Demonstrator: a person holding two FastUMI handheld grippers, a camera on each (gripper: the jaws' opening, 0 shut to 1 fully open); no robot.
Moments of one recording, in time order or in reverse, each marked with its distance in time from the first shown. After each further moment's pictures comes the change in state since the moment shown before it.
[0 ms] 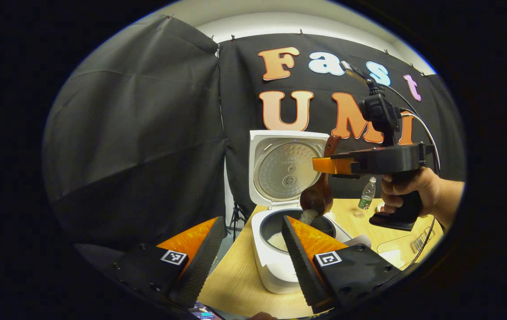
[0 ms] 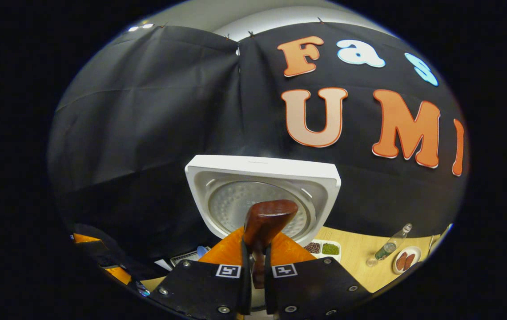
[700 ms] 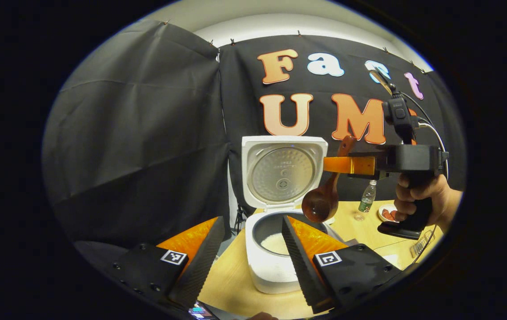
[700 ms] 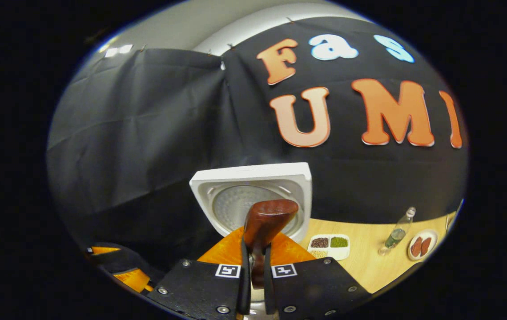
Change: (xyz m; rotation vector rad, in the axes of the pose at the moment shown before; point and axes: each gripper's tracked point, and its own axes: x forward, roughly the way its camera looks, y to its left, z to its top) left arm -0.020 -0.054 0.011 0.027 -0.023 0.046; right arm -0.053 -0.058 -0.017 0.314 -0.029 0.033
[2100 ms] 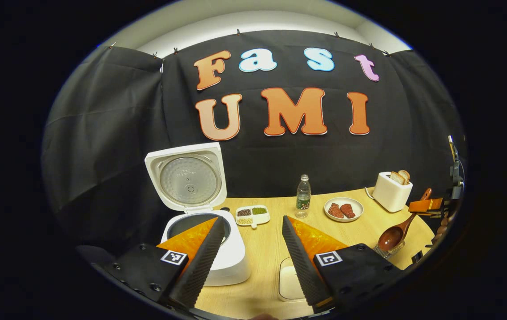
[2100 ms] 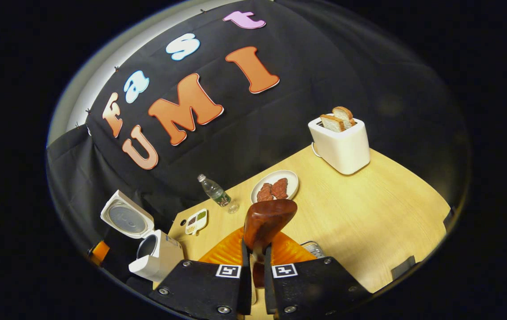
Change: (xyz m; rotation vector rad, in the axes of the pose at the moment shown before) left arm -0.056 -0.222 0.013 0.118 0.033 -0.170; right arm -0.347 -0.381 -0.122 0.471 0.041 -0.576
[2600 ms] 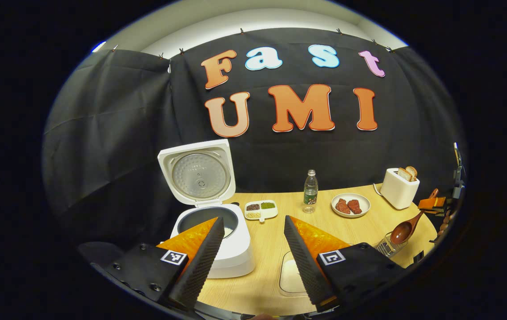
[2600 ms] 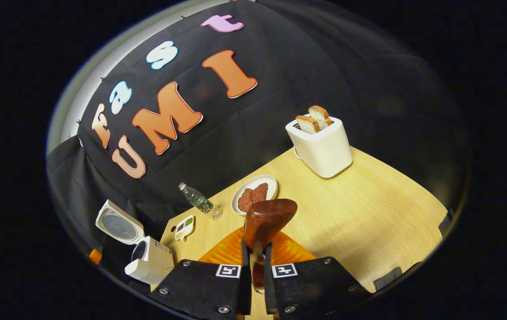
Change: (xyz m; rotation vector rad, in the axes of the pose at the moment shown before) left arm -0.024 0.006 -0.009 -0.001 0.027 0.087; right arm 0.019 -0.055 0.013 0.073 -0.015 -0.036
